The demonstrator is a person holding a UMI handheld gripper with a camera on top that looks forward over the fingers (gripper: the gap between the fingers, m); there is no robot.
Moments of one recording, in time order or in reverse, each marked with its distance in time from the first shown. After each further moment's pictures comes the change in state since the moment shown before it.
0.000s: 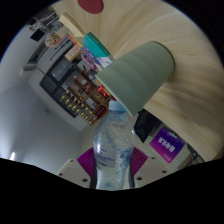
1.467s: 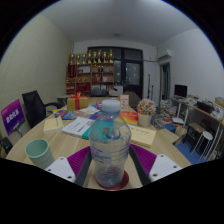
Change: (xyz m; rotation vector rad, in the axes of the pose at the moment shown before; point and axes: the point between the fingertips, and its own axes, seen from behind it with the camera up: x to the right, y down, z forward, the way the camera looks) arm -0.125 -0.310 -0.112 0.379 0.721 -2.182
